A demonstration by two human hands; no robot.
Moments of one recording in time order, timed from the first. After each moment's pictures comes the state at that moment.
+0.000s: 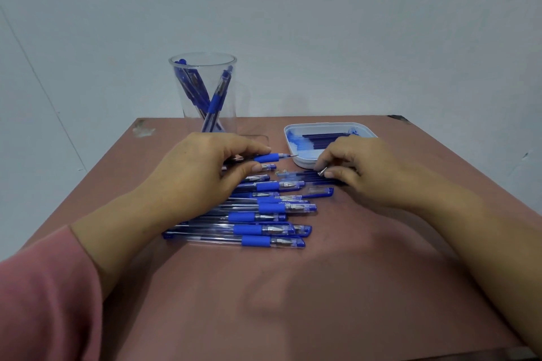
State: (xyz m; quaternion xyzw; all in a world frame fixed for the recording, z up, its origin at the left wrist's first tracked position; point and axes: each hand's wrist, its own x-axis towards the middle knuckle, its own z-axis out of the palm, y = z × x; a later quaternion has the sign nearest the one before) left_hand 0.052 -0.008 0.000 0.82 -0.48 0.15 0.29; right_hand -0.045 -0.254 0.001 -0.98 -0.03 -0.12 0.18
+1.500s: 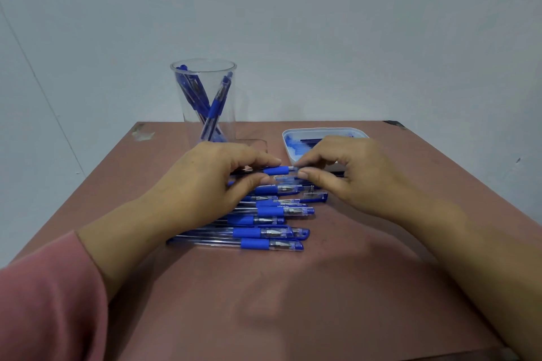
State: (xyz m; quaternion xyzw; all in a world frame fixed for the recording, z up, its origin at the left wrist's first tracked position) left_hand 0.043 -0.010 0.000 0.79 -0.51 0.13 0.31; right_hand -0.049 -0.231 0.000 -0.93 -0.15 -0.26 0.22
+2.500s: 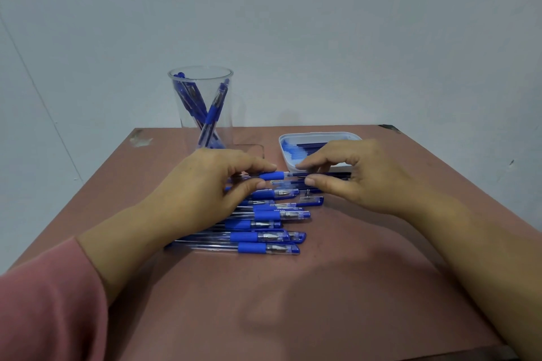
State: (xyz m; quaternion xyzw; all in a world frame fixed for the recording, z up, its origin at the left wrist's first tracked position) left_hand 0.044 -0.010 -0.002 0.80 -0.51 0.14 0.30; right_hand -0.053 -0.243 0.006 -0.93 -0.14 -0.24 0.25
